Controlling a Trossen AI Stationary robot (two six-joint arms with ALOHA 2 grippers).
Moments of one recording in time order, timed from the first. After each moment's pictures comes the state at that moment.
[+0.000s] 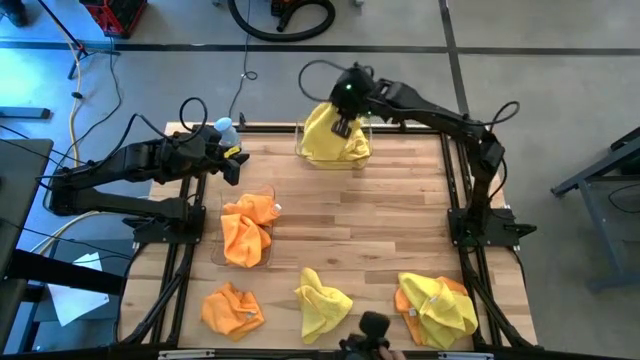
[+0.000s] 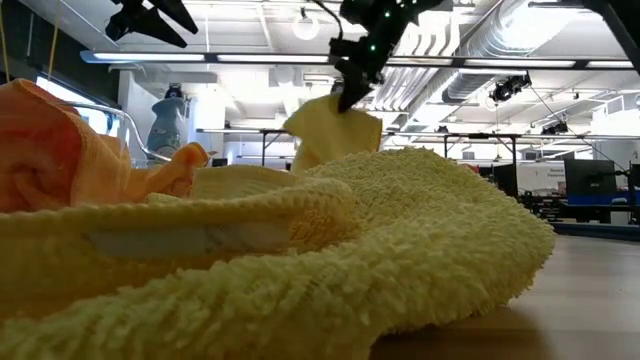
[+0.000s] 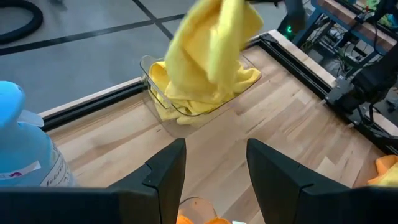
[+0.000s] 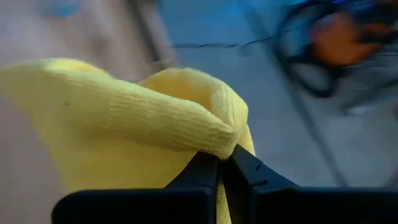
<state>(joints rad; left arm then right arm) 0.16 0.80 1.05 -0.83 -0.43 -0.60 -0.53 1.88 1.89 -0.78 0.21 -0.30</state>
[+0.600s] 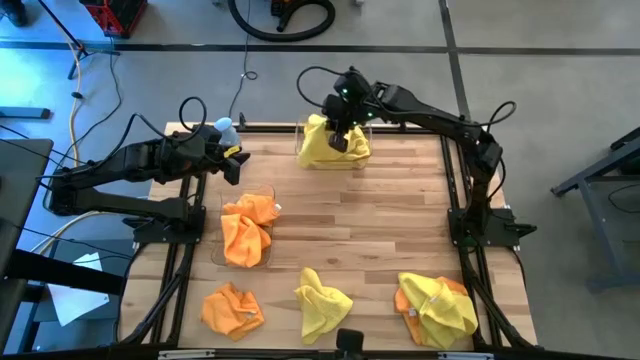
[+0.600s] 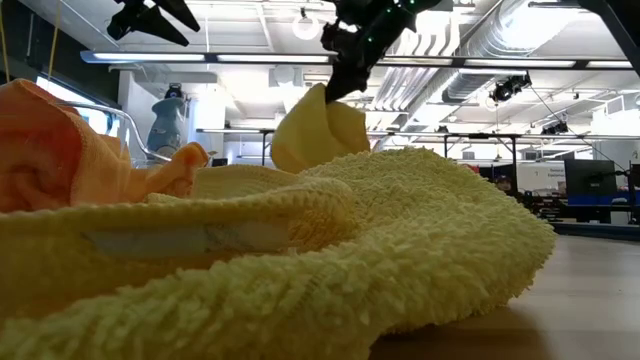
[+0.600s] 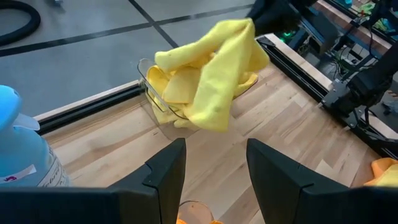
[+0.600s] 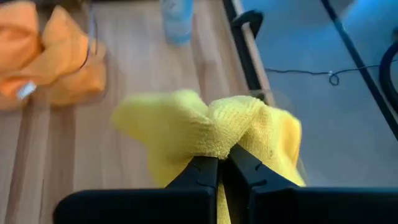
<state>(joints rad) 0.16 0.80 1.05 -0.81 -0.43 -0.60 -0.51 1.90 1.88 -0.78 -0.17 -0.30</state>
